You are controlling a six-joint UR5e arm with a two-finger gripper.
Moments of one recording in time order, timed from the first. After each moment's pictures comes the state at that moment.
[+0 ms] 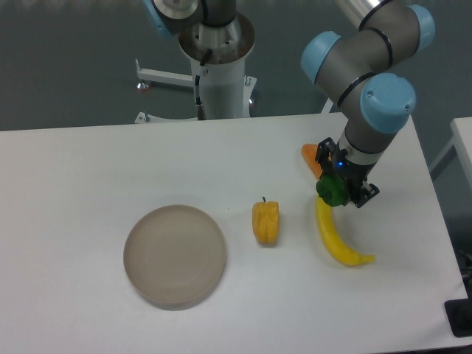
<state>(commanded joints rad) 2.43 -2.05 -1.26 -1.44 1.55 1.54</state>
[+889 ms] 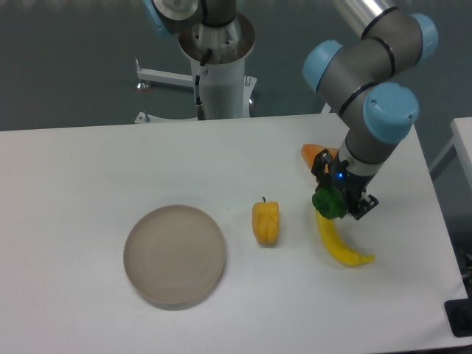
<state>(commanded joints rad) 2.39 -2.15 -1.17 -1.38 1.45 1.39</state>
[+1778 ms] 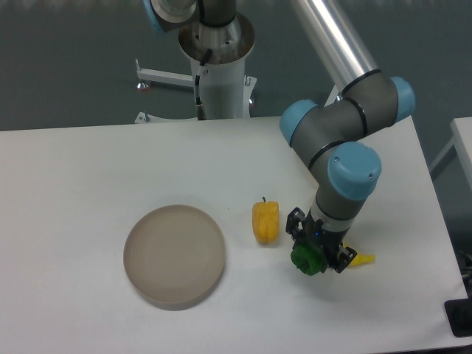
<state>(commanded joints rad) 2.29 -2.29 -1.12 -1.18 1.45 1.14</state>
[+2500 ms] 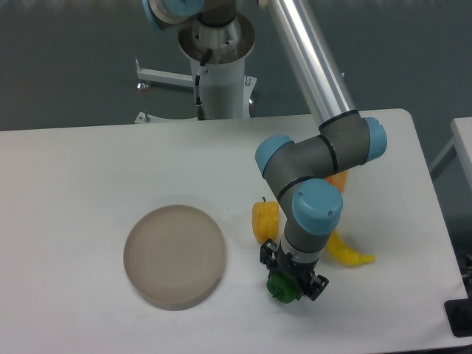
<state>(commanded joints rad) 2.23 -2.35 -1.09 -1.12 1.45 1.07</state>
